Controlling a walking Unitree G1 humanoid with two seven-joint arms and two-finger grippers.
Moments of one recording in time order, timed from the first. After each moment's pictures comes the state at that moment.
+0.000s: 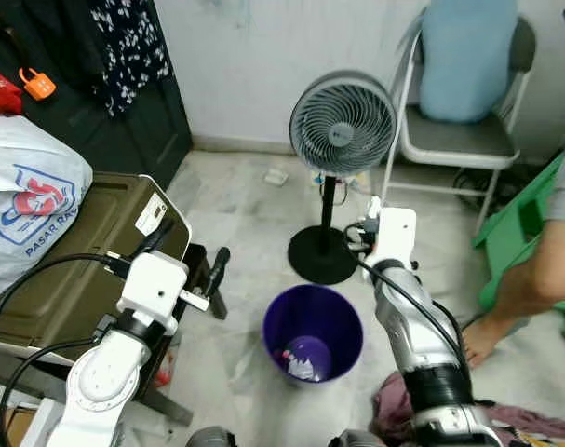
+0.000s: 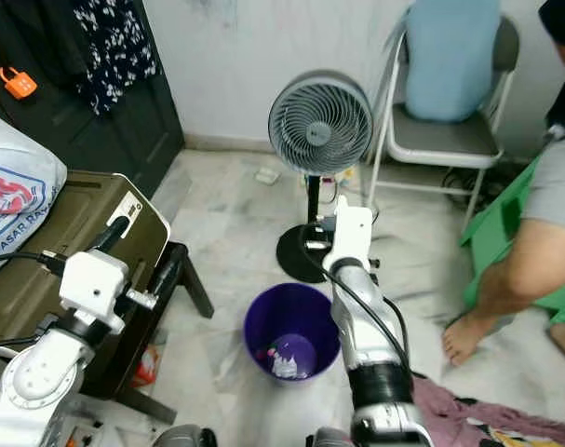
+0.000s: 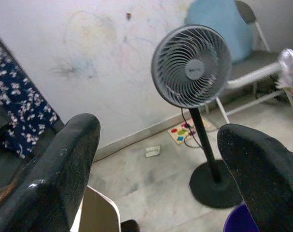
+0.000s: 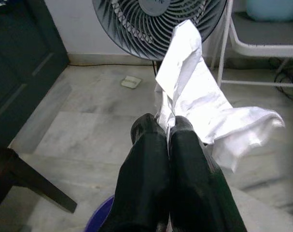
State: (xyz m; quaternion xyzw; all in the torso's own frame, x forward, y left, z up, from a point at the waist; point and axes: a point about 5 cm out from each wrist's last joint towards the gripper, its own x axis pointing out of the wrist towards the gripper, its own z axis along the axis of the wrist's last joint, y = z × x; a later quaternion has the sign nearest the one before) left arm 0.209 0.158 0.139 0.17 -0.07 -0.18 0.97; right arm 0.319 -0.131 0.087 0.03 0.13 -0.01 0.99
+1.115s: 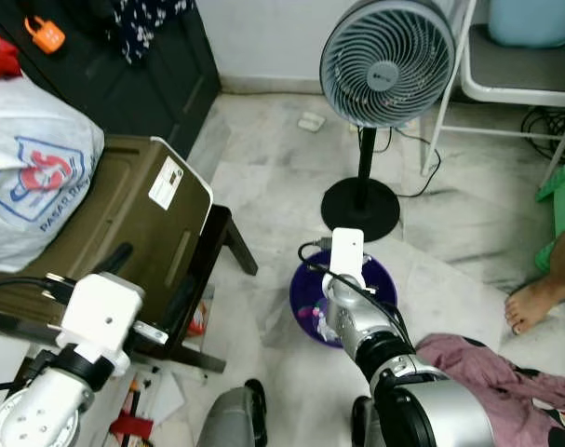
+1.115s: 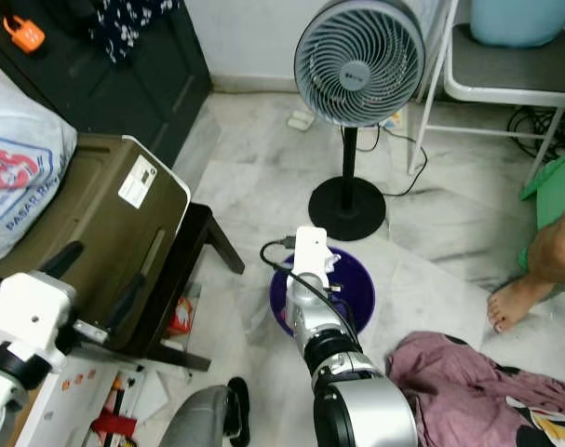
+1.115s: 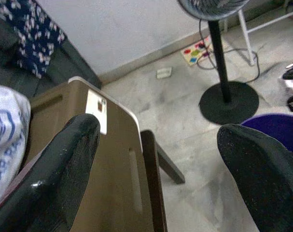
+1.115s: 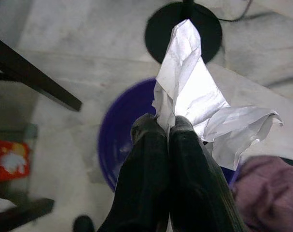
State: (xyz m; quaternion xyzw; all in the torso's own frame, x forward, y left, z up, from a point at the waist) left arm 0.166 0.190 0.159 0.17 0.02 -0.15 0.97; right arm 0.322 -0.083 0.031 -0.02 0.27 -0.07 0.96
